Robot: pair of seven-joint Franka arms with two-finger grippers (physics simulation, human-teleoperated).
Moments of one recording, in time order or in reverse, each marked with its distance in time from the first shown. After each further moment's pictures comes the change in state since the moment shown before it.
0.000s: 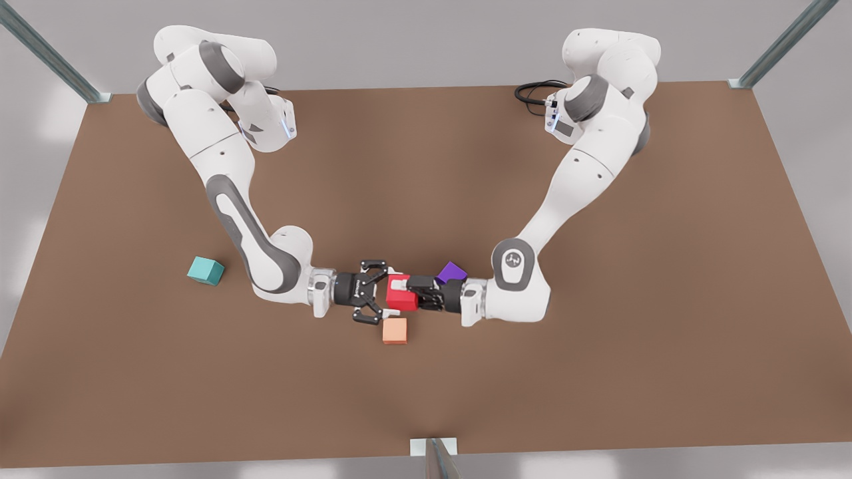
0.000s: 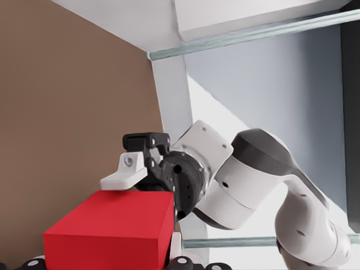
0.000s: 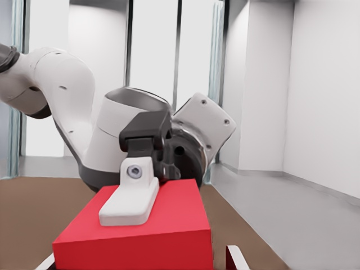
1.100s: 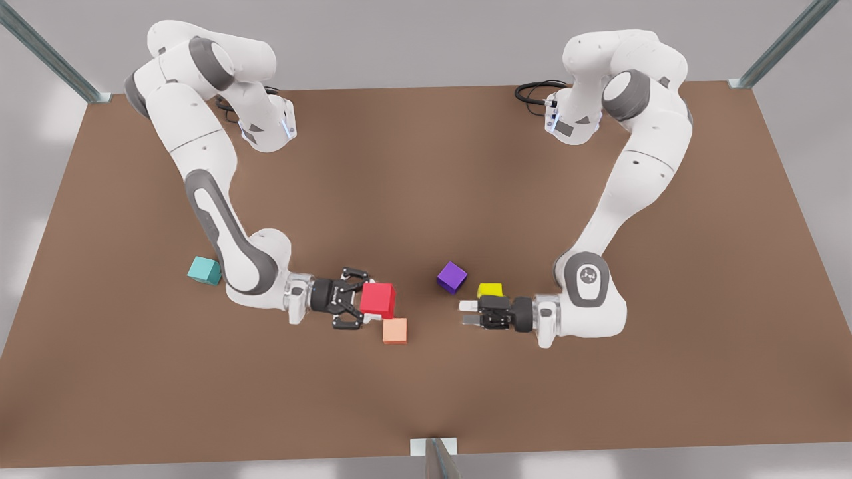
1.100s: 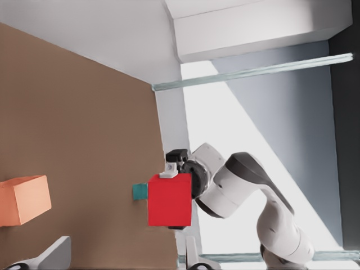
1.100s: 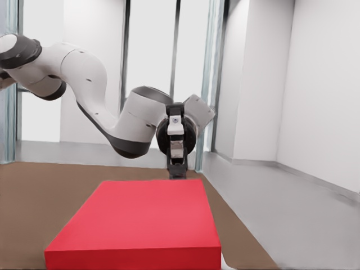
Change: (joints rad) left arm 0.323 -0.105 -0.032 -0.127 0.064 -0.166 0.006; right arm -0.097 -0.078 -0.015 -0.020 -0.174 -0.009 0.070
